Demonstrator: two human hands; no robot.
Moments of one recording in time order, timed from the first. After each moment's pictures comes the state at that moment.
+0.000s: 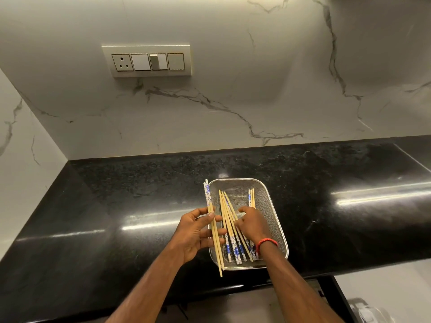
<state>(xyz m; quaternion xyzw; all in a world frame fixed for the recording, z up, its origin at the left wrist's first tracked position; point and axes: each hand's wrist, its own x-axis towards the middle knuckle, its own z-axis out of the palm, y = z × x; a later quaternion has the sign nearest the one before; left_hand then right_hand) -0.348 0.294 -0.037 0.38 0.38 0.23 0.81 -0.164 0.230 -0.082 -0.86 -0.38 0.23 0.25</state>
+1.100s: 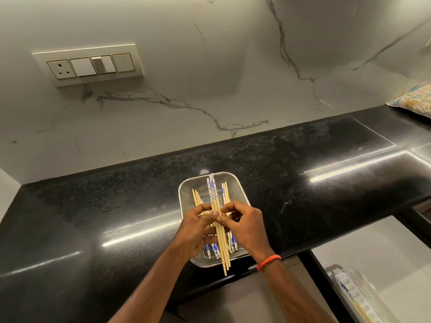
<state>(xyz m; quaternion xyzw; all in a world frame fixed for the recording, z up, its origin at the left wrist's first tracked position) -0.290 0.268 -0.034 0.46 0.34 0.15 0.81 -0.178 0.155 -0.027 -0.75 -0.39 0.17 0.51</state>
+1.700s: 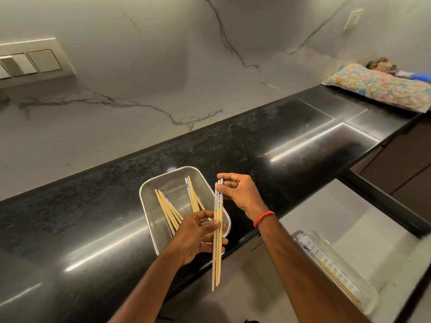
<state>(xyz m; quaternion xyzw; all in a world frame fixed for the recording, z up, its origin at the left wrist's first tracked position) -0.263 0.218 -0.040 0.53 0.26 -0.01 0.81 -0.103 0.124 -0.007 -0.73 -0.21 0.28 0.58</state>
